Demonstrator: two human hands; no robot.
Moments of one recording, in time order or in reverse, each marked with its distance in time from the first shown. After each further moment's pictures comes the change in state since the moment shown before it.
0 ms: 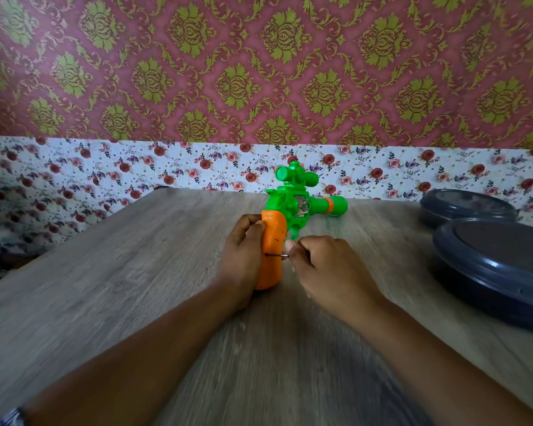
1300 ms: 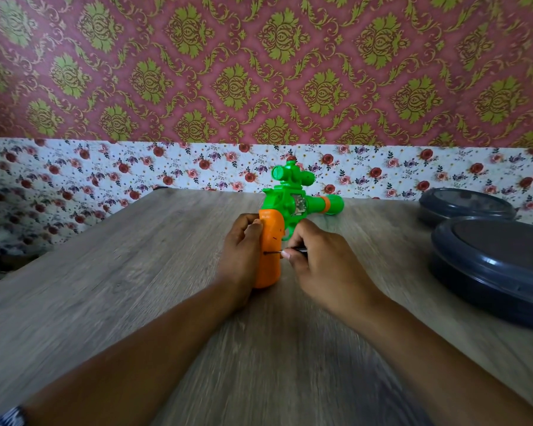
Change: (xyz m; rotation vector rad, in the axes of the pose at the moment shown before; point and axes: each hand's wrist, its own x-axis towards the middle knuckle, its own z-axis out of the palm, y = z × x) left_hand 0.002 -0.004 -0.001 0.011 -0.023 0.039; right_hand 0.001 0.002 0.001 0.069 0.026 -0.131
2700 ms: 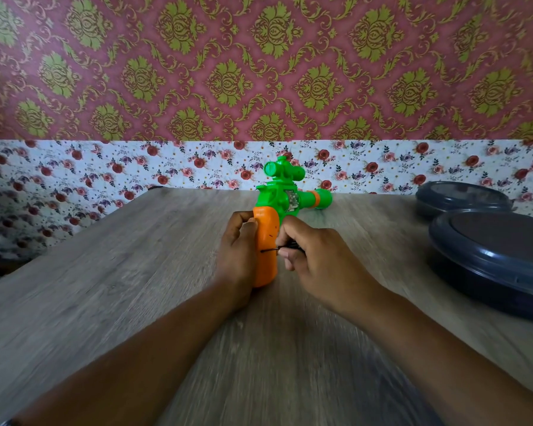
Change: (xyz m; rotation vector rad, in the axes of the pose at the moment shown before) left_hand -0.003 0.000 0.001 -0.009 0.031 0.013; right_hand 0.002 0.003 -0.003 0.066 -0.052 -0.151
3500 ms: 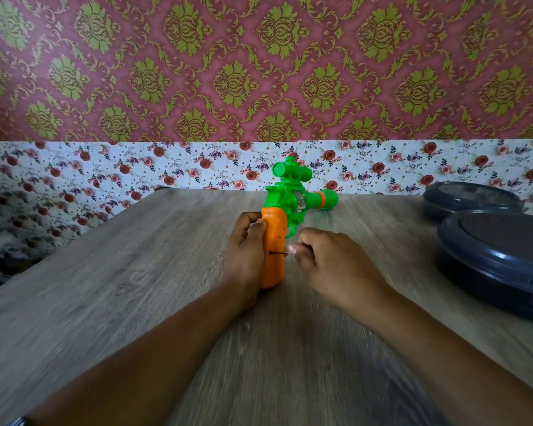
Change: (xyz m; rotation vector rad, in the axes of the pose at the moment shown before) left_hand 0.001 0.000 0.001 -0.008 -0.013 -0.031; right_hand 0.000 -0.002 0.001 -0.194 -0.036 0.205
